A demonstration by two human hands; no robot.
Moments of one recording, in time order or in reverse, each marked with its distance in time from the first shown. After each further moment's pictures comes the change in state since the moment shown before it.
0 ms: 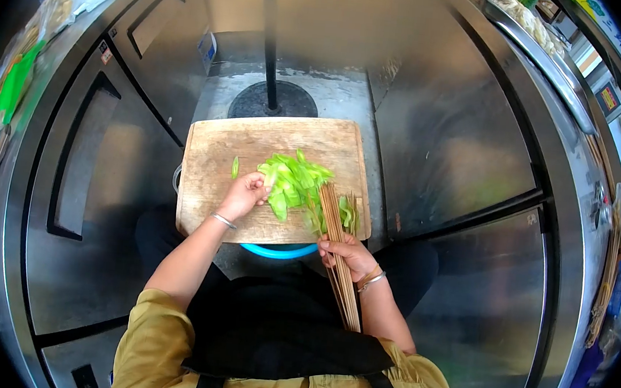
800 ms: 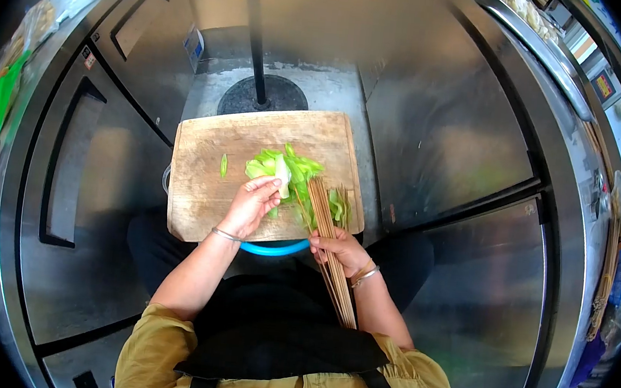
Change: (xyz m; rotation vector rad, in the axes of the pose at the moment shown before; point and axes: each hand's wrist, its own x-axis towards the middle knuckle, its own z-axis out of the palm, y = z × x) left_hand -0.030 0.048 0.062 -0.582 0.054 -0.114; right_hand -0.002 -0.003 0.001 -0.043 -0.002 -0.004
